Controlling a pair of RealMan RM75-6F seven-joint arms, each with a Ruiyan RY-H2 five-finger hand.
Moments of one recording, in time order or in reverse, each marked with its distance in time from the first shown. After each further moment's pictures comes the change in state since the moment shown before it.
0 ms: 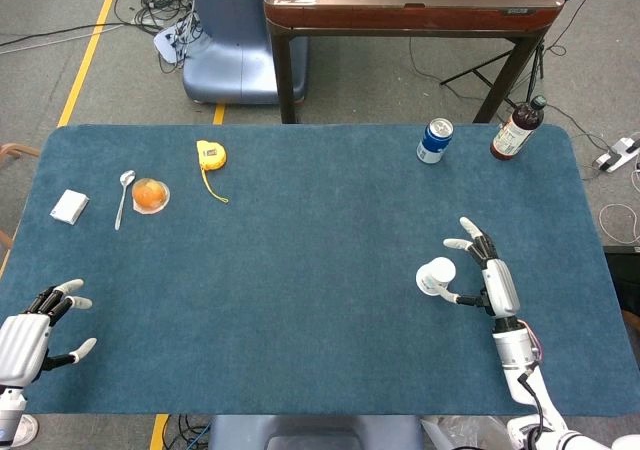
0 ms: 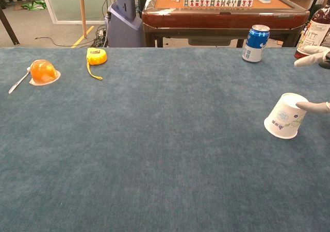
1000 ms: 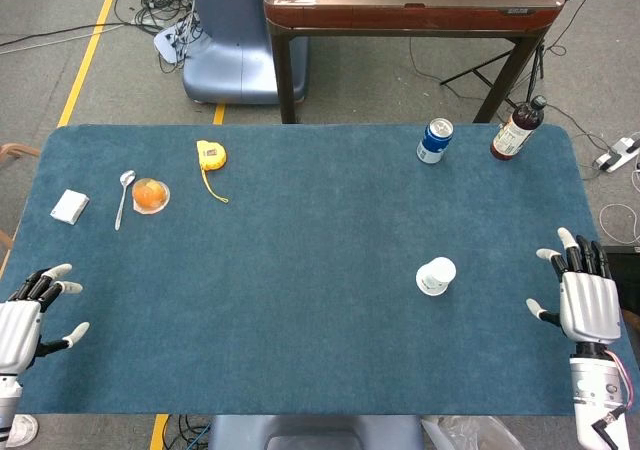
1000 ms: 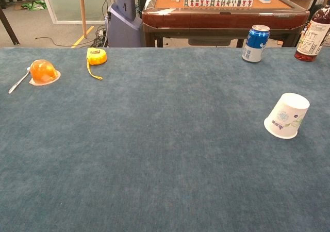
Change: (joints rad) left arm -0.016 0.012 -0.054 -0.034 -0.051 0.010 0.056; right arm -0.175 0.504 0.017 -0.790 0.276 0.058 -1.059
